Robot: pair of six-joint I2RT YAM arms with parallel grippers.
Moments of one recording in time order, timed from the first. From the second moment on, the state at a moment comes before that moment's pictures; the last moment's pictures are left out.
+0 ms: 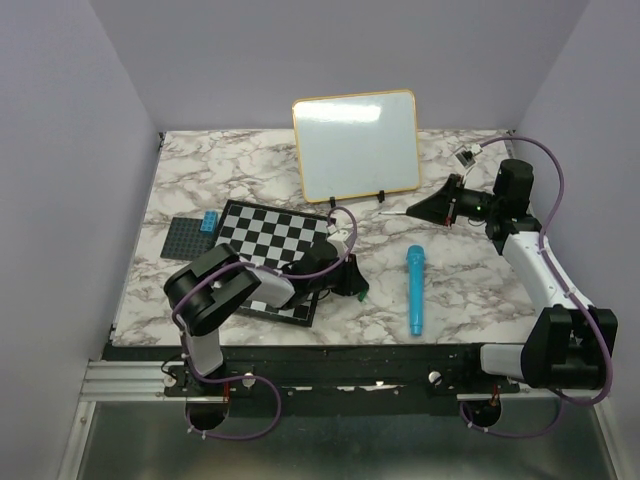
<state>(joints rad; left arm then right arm) -0.87 1.80 0.67 0.63 0.24 -0.66 -0.04 1.29 0.92 0.00 -1.22 0.31</state>
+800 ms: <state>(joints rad) -0.57 1.03 0.59 0.33 0.07 -0.48 -0.06 1.26 0.92 -0.15 -1.22 0.10</state>
